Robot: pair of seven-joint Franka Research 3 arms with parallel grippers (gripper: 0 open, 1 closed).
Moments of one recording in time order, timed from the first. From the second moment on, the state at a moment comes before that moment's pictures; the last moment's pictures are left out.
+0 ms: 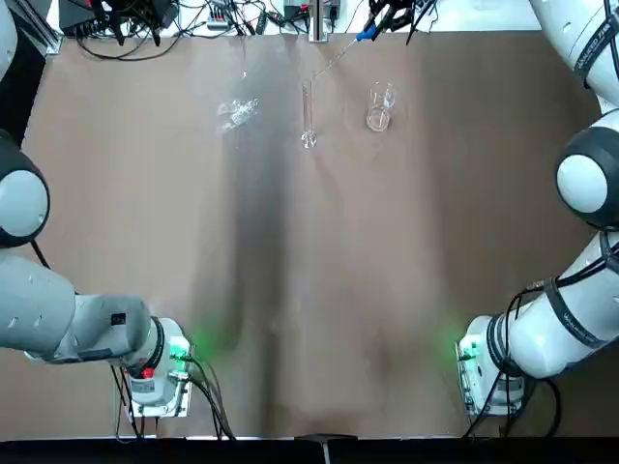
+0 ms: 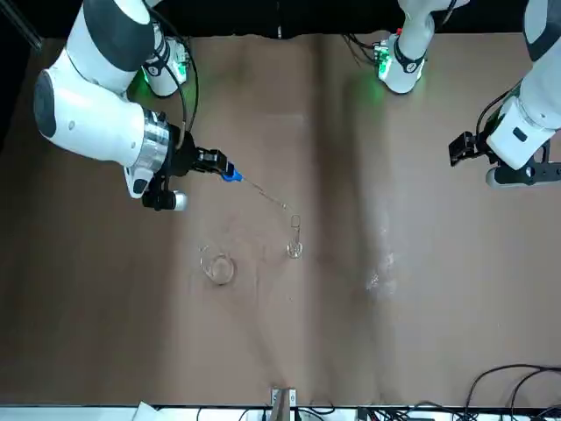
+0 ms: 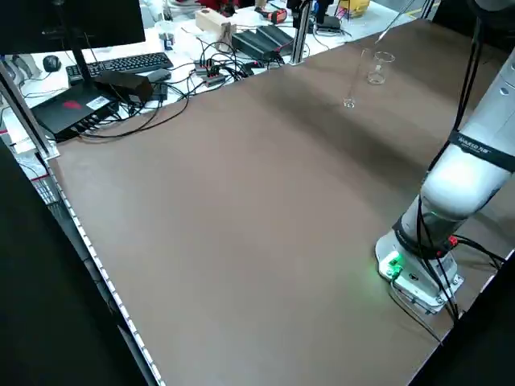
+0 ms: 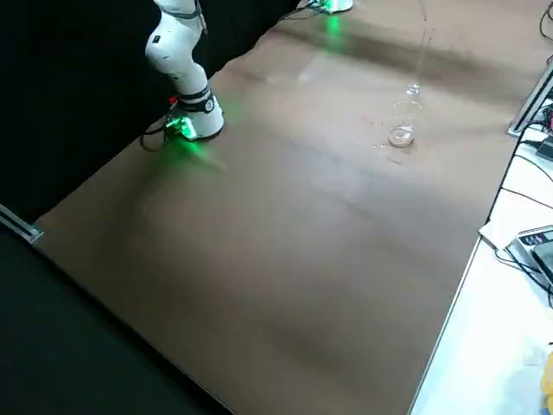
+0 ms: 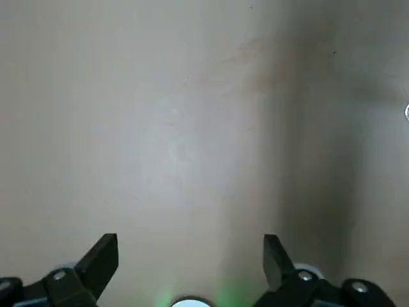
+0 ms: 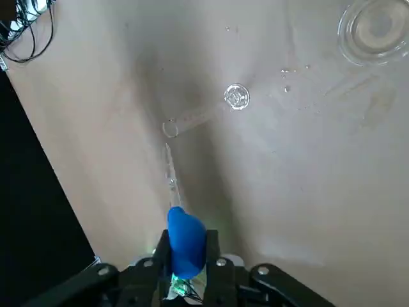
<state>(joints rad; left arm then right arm) 0.06 0.03 -0.20 -1.60 0.05 1.53 -0.15 0.38 0.28 0.02 -1.43 0.65 1.76 0.50</state>
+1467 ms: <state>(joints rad) 0.06 0.03 -0.20 -1.60 0.05 1.53 -0.15 0.47 0.28 0.02 -1.42 0.51 1.87 0.58</state>
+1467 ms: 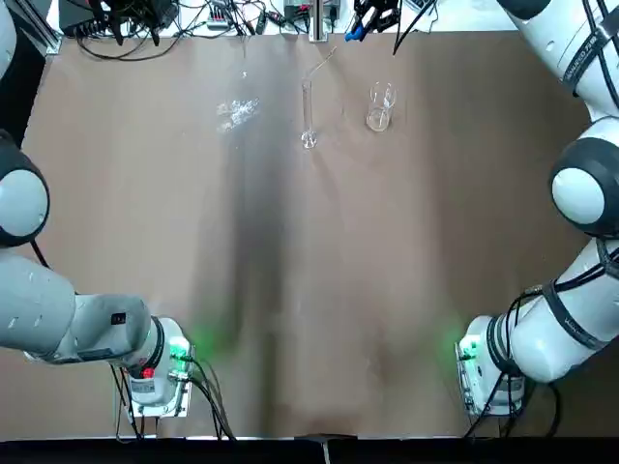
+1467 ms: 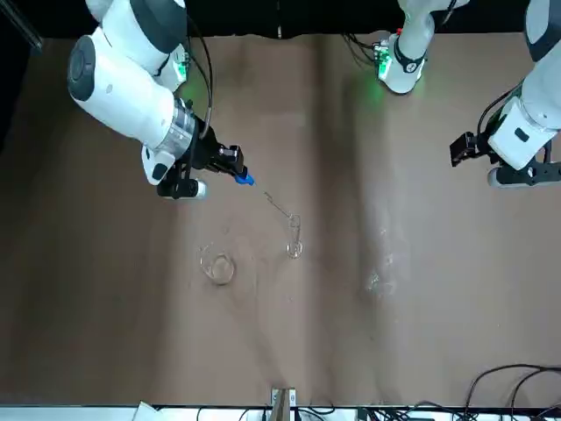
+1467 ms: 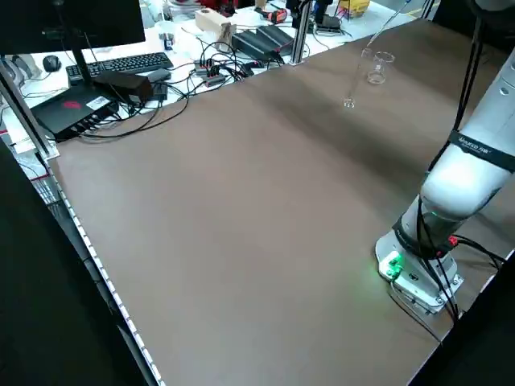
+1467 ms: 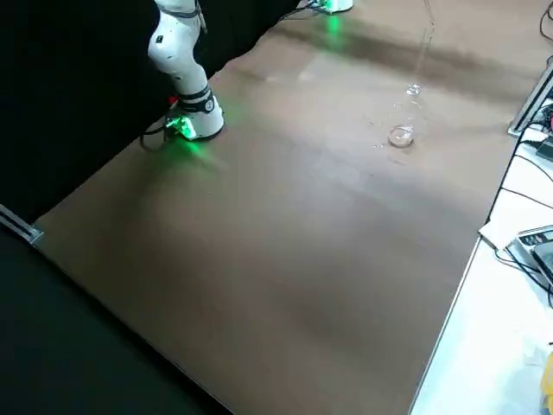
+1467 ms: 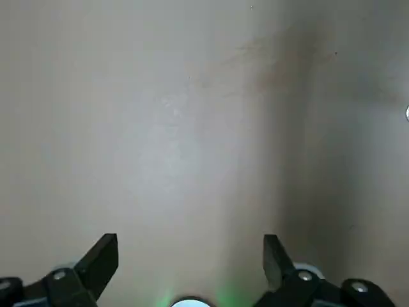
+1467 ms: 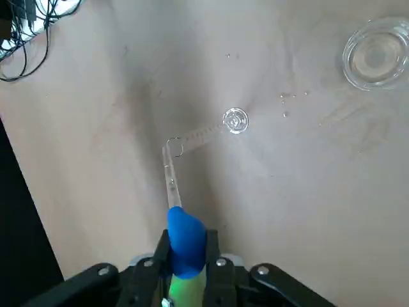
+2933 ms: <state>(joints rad) 0.06 0.03 -0.21 -1.60 0.05 1.53 -0.15 0.52 0.28 0.02 -1.42 0.42 1.90 0.66</state>
